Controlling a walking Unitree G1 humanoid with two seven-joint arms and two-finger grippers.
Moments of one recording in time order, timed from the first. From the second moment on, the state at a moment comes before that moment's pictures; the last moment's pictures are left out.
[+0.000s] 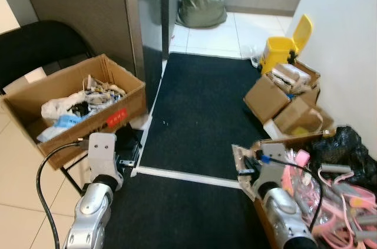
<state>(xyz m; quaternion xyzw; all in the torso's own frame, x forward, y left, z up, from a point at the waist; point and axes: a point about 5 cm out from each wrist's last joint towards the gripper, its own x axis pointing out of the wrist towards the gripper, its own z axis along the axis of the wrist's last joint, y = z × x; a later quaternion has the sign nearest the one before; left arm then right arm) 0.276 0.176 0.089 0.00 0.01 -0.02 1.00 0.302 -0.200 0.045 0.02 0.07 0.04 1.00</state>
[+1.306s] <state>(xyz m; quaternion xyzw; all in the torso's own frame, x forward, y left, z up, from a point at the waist) 0.277 0.182 0.090 0.00 0.01 -0.01 1.00 0.306 -0.188 0.047 0.00 0.06 0.06 1.00</state>
